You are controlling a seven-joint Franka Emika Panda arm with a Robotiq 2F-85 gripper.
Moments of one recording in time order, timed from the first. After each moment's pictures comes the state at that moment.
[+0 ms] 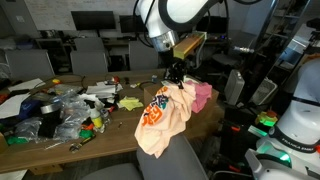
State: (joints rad) arm 0.11 -0.01 0.11 -2.13 -0.14 1.74 0.47
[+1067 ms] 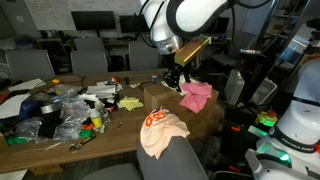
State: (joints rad) arm 0.11 -0.04 0.11 -2.19 -0.20 1.79 0.61
